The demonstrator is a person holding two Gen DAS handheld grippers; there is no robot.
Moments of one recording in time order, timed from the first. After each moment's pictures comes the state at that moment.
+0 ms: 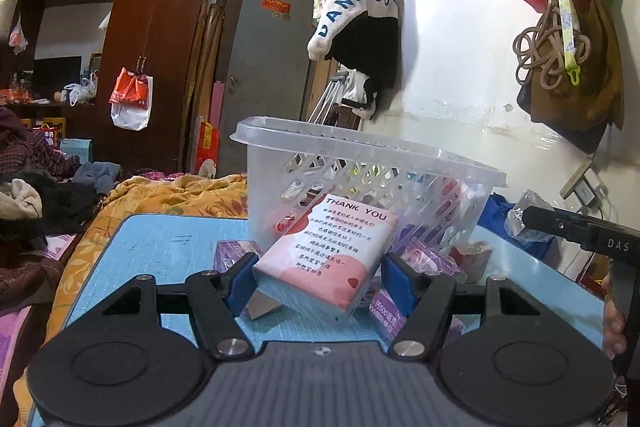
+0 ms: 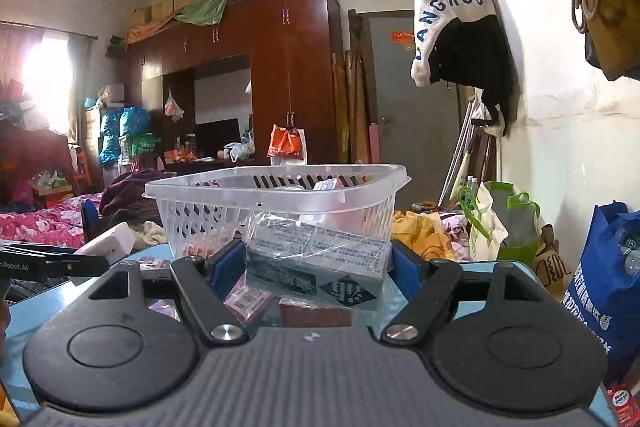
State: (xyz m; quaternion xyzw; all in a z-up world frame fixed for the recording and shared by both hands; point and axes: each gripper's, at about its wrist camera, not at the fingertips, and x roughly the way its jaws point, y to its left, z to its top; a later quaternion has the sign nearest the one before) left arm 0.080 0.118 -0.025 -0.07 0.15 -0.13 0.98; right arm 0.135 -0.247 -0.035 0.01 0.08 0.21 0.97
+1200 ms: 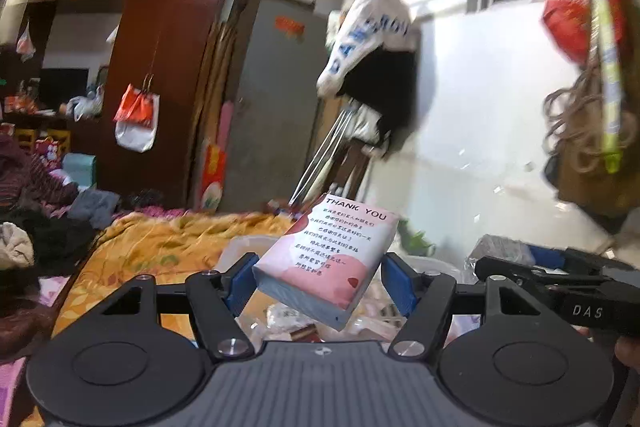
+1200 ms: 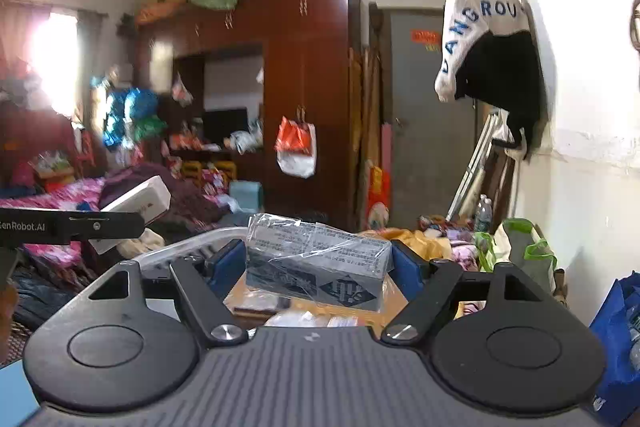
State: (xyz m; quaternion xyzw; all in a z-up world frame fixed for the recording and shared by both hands) left arm 0.184 0.095 0.088 -0.09 0.14 -0.11 0.98; right arm 0.234 -0.194 0.064 -0.05 0.10 0.21 0.97
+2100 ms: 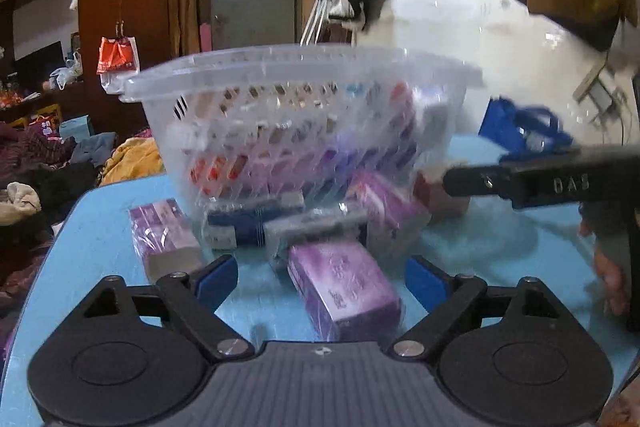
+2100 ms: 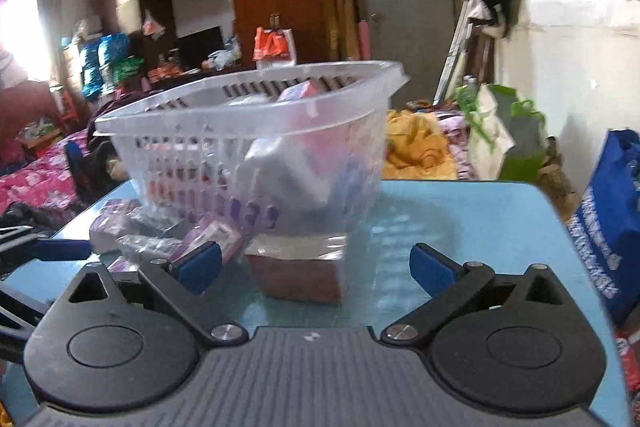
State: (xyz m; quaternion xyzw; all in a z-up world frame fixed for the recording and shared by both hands) left arm 0.106 0.024 -0.024 0.03 0.28 -0.12 0.95; right arm 0.191 -0.239 -0.041 0.01 0.25 0.22 0.94
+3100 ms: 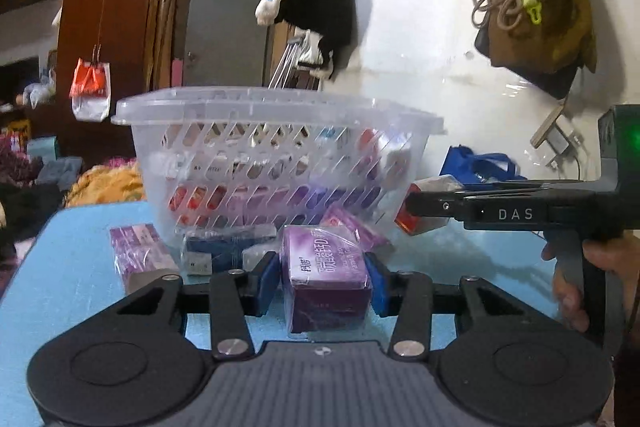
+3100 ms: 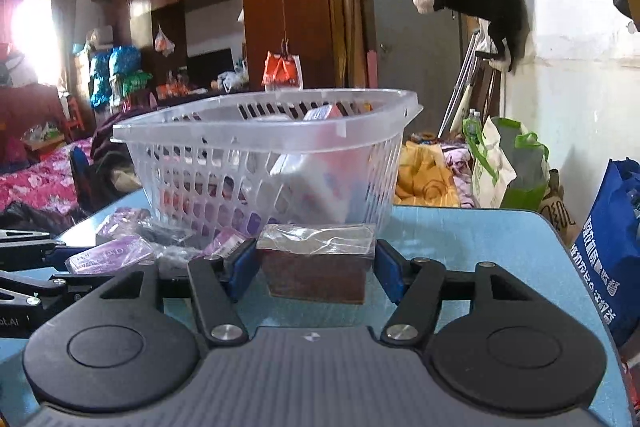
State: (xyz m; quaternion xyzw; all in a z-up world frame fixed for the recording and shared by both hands) left arm 0.087 0.039 -0.023 -0.01 0.19 -0.18 0.96; right arm 0.164 -0.240 -0.040 -0.01 0.19 0.21 0.96
